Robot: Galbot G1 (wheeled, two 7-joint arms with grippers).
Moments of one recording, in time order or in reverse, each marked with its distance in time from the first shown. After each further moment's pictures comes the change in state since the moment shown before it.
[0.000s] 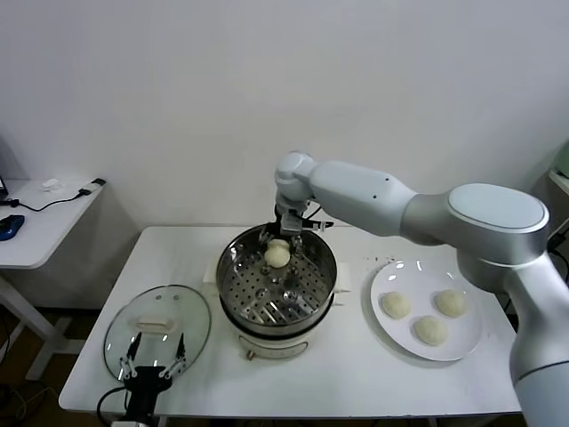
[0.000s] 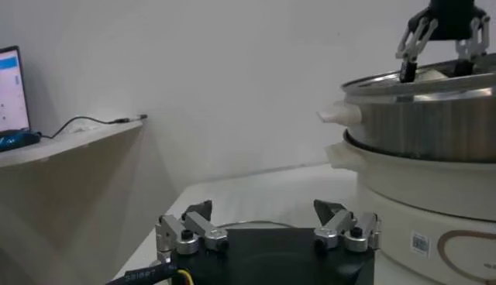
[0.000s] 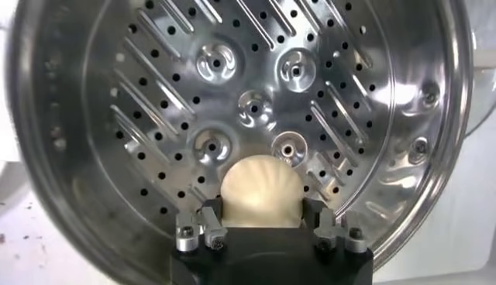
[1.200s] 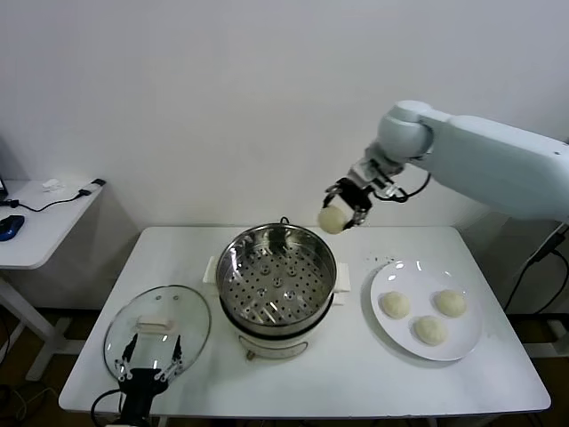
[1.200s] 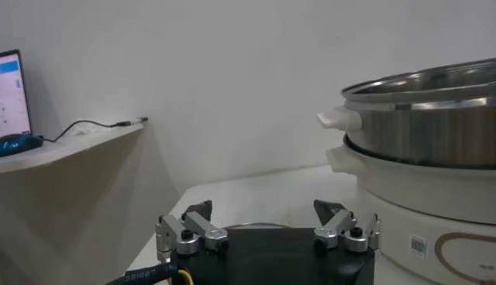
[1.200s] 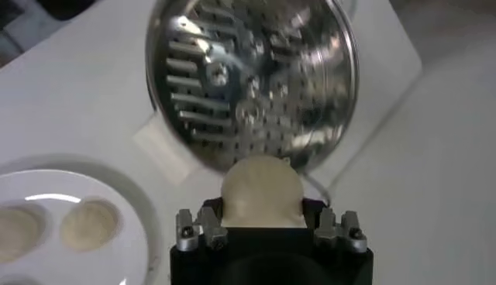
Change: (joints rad) left arm 0.032 0.013 -0.013 -0.033 -0.011 0.008 0.010; right arm 0.309 -0.372 -0.065 0.519 0.402 -0.421 -0.119
